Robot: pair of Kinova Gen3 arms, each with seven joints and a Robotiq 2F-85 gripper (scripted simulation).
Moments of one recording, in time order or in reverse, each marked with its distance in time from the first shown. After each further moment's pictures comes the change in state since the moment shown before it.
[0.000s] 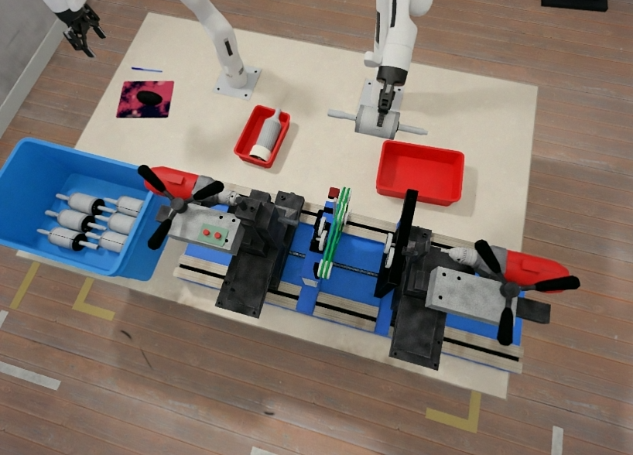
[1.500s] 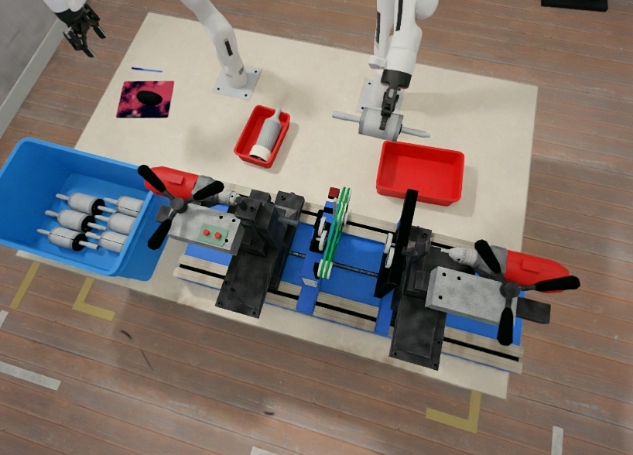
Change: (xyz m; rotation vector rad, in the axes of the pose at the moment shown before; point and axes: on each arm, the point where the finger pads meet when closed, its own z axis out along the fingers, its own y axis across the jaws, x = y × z) left arm -0.010 0.020 0.003 -0.051 0.017 0.030; right arm 0.000 0.000 0.000 0.000 0.000 0.000
